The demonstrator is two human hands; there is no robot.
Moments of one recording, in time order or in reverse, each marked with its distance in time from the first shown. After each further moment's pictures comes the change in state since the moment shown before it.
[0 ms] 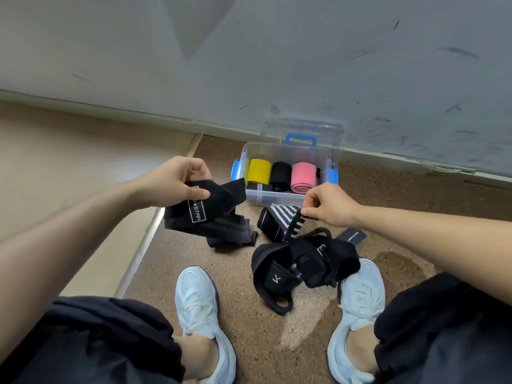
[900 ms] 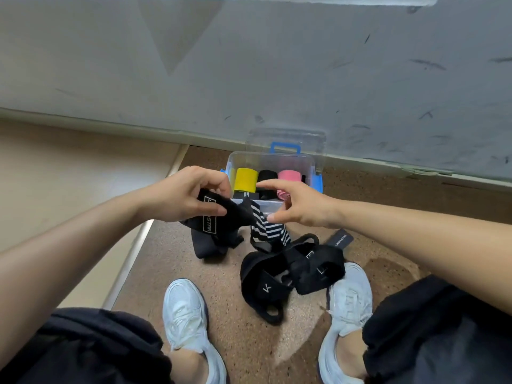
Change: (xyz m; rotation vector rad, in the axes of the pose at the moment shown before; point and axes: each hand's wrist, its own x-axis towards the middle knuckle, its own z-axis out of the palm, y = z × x) left_hand 0.004 0.049 0.022 0.209 -0.160 0.423; right_hand -0.009 -0.039 -0.018 0.323 -0.177 -0.193
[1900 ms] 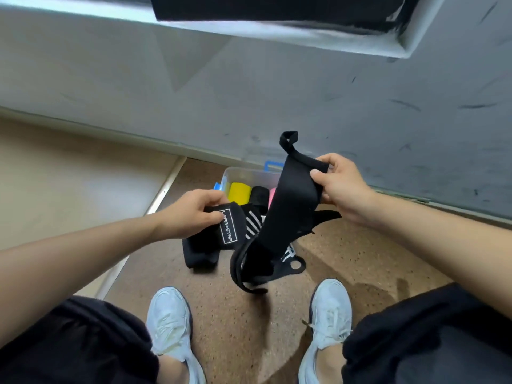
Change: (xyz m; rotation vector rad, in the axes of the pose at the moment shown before) left_hand 0.002 -0.004 0.035 -0.186 0.179 -0.203; right_hand -0.041 -0.037 -0.065 0.442 0.628 0.136
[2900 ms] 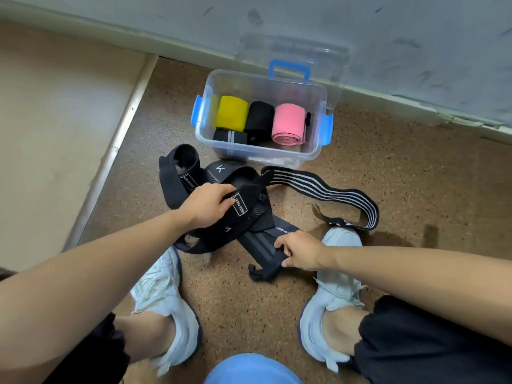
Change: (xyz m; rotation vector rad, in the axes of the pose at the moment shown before) left_hand 0.076 -0.150 0.159 0.319 -0.102 -0.117; right_hand -0.008 0.308 0.059 -1.049 -0.938 0.088
